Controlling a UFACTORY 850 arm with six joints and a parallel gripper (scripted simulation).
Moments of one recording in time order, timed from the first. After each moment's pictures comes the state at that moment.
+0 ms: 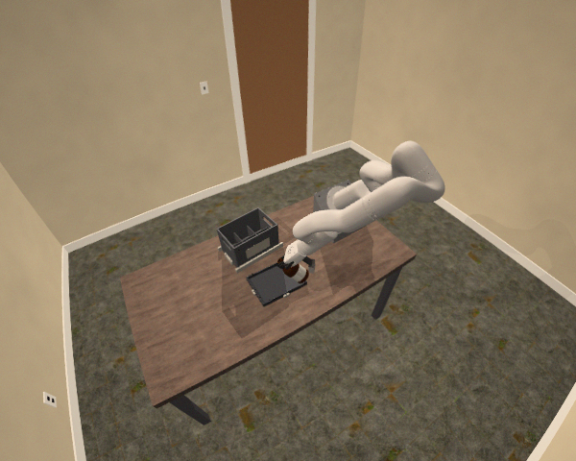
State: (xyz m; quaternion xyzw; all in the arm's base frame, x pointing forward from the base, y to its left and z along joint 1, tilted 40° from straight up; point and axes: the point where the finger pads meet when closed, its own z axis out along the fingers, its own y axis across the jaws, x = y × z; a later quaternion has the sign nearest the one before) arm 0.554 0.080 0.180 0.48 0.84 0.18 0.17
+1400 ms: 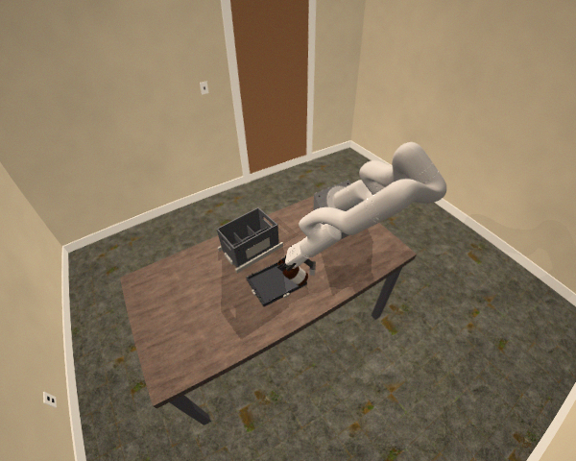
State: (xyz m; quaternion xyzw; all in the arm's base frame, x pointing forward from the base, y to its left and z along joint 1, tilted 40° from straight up) arm 0.558 0.087 0.182 0.48 0.83 0.18 0.21
